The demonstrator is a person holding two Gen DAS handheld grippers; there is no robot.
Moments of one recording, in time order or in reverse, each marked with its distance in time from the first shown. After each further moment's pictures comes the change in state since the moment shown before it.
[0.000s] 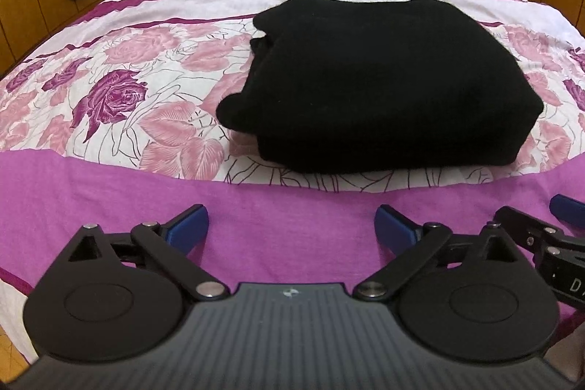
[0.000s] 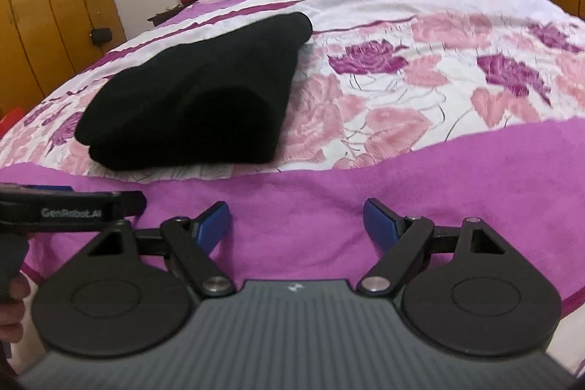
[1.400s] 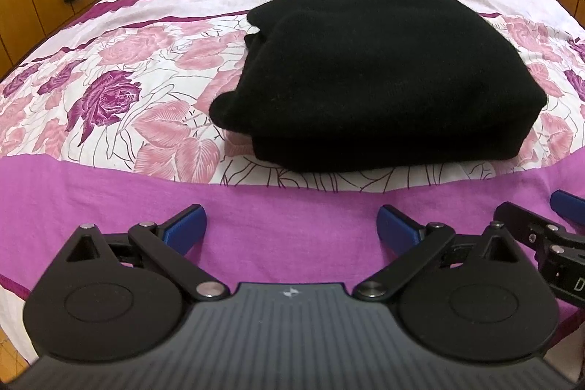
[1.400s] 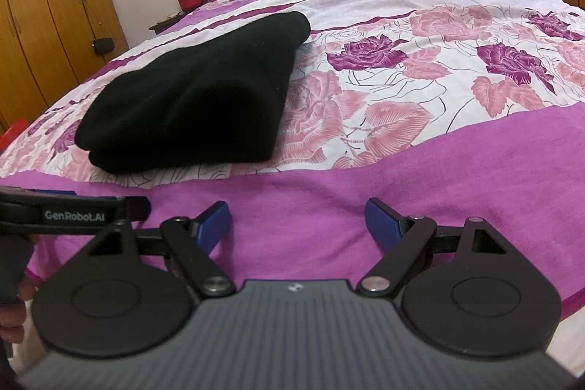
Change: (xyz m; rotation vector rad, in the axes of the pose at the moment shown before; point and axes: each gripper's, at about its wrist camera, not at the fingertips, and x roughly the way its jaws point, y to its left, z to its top) left arm 0.005 -0.001 0.001 0.024 0.013 -0.001; right arm 0.003 -0.004 -0.004 0.023 -0.015 0.022
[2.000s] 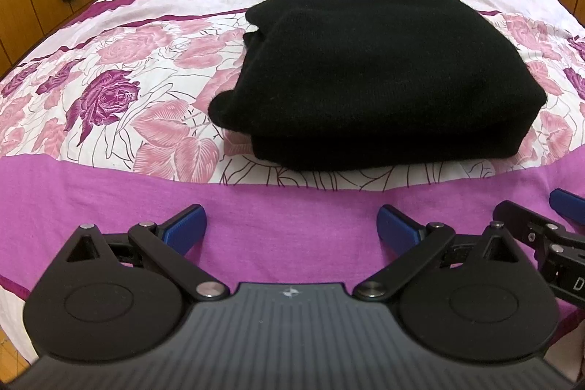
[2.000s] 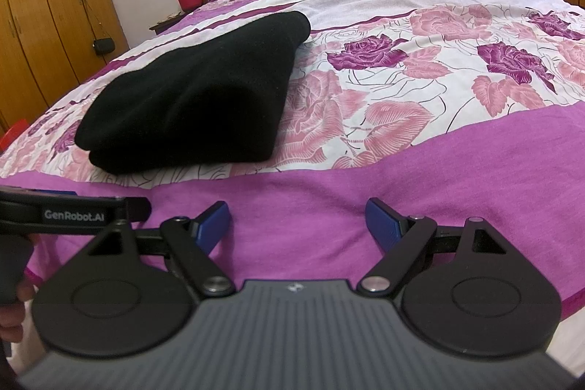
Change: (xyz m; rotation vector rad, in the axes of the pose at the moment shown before) left arm 0.001 0.000 0.001 0.005 0.008 -0.003; right arm 0.000 0.000 0.000 0.000 -0.001 0.000
